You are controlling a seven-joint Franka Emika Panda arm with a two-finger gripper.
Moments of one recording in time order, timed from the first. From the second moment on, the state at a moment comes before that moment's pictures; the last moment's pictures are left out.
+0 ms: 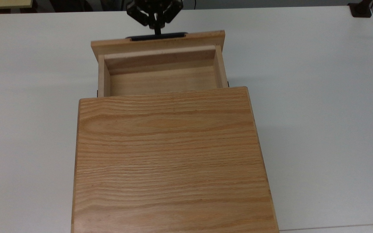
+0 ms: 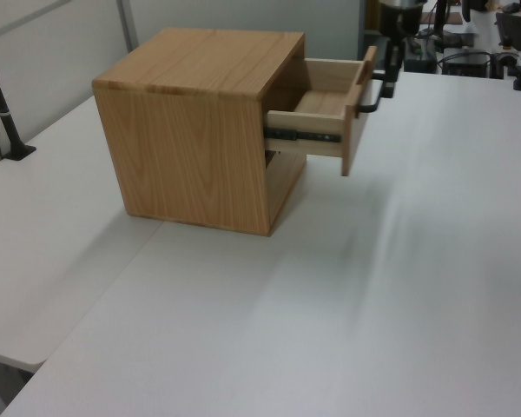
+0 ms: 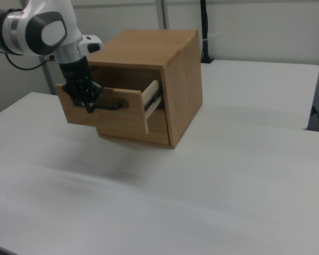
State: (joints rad) arm 0.05 -0.03 0.03 -1.78 0.00 1.85 -0.11
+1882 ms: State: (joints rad) arm 0.08 0.03 0.02 -1.63 -0.02 1.72 0.13
